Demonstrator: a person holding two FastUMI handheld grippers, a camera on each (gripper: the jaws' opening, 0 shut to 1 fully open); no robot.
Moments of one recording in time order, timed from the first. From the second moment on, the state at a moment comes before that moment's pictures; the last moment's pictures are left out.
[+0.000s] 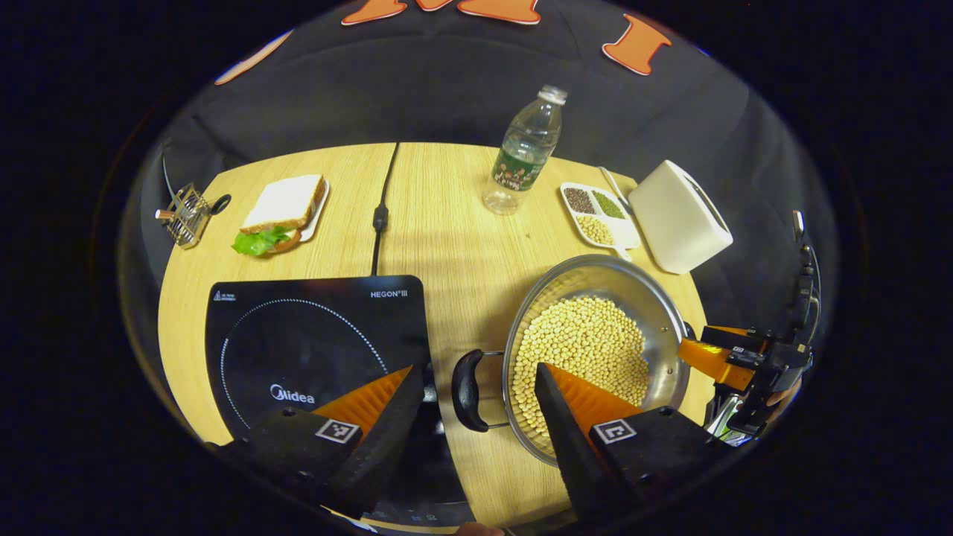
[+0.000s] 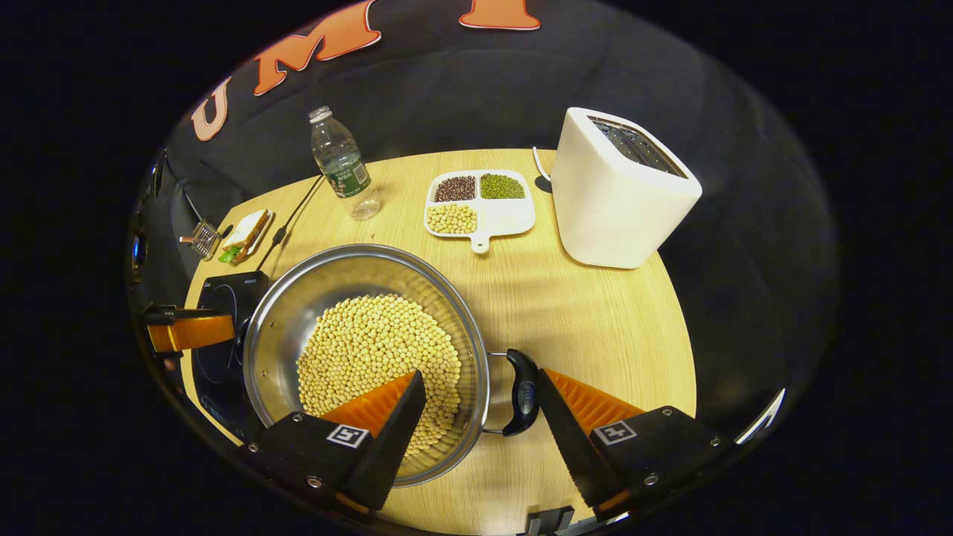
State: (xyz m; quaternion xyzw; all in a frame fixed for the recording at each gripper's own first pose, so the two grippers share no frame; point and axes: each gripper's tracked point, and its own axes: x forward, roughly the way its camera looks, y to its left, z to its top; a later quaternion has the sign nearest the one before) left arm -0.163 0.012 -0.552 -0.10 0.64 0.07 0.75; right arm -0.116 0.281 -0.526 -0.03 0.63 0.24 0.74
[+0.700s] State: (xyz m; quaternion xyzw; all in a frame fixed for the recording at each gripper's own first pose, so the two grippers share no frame) left arm -0.169 -0.005 -0.600 -0.09 0.66 0.10 0.74; right arm -0.123 0.282 -0.568 -0.04 0.66 0.22 0.72
